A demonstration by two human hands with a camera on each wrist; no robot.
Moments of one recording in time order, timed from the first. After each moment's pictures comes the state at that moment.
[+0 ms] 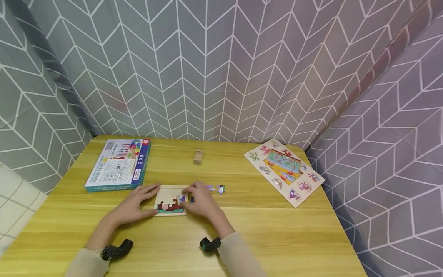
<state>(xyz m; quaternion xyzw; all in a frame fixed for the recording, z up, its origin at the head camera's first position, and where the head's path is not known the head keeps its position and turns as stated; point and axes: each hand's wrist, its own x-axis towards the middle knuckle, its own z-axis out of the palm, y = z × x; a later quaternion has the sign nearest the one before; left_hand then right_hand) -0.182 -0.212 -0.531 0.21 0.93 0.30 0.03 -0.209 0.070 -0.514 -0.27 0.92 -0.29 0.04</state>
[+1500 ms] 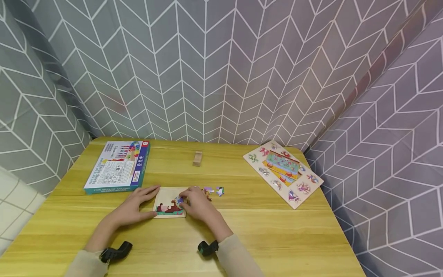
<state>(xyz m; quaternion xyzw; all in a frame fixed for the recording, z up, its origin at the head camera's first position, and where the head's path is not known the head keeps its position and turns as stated) -0.182 -0.212 -0.533 0.21 0.94 0.28 0.03 -0.203 0.061 -0.507 -0.30 0.92 -0.24 0.03</state>
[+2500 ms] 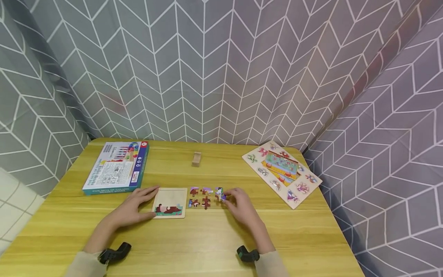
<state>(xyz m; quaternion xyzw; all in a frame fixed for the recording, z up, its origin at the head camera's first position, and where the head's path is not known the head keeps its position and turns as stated) -0.180 -0.211 -0.530 0.21 0.93 0.29 0.03 -0.186 0.194 -0.507 -0.16 0.92 -0.36 -0.03</state>
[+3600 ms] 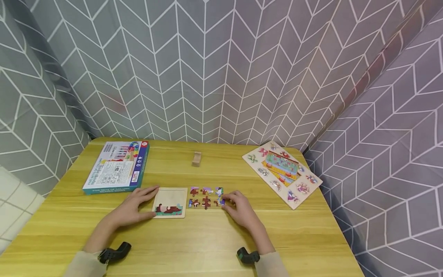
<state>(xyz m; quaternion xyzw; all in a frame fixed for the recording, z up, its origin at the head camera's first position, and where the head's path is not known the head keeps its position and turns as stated) -0.179 -0.212 -0.532 0.21 0.93 0.29 0.02 -0.186 0.198 -0.522 -0.19 0.92 -0.34 -0.03</state>
